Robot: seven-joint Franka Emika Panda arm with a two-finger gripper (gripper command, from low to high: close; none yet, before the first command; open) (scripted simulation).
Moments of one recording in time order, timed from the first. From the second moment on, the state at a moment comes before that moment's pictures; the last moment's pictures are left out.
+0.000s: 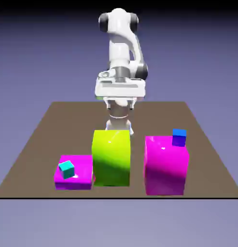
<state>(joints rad) 0.01 -0.54 0.03 -2.77 -0.03 3.02 0.72</state>
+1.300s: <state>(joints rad) 0.06 0.41 0.71 -2.17 -0.13 2.29 1.96</state>
